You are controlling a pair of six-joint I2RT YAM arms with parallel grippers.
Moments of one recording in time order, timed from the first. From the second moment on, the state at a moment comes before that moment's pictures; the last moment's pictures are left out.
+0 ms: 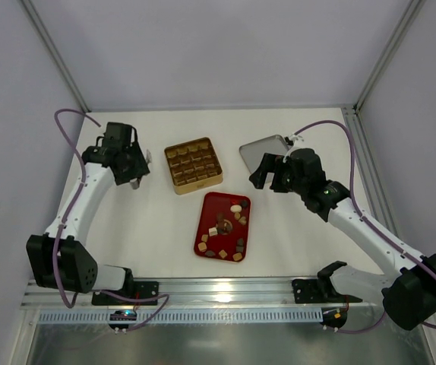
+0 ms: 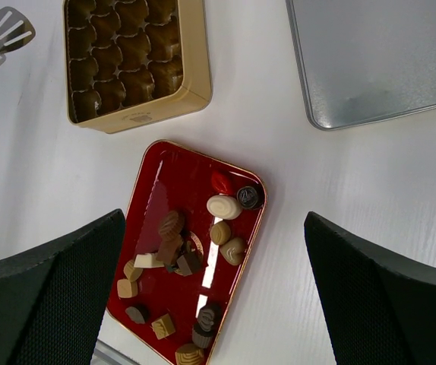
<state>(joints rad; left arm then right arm) -0.13 1.38 1.24 -0.86 -0.16 -0.49 0.48 1.11 0.86 -0.30 -0.03 0.53</state>
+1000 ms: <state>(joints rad) -0.39 1.07 1.43 -1.18 -0.05 -0.44 0.48 1.06 0.89 -0.37 0.03 0.54</state>
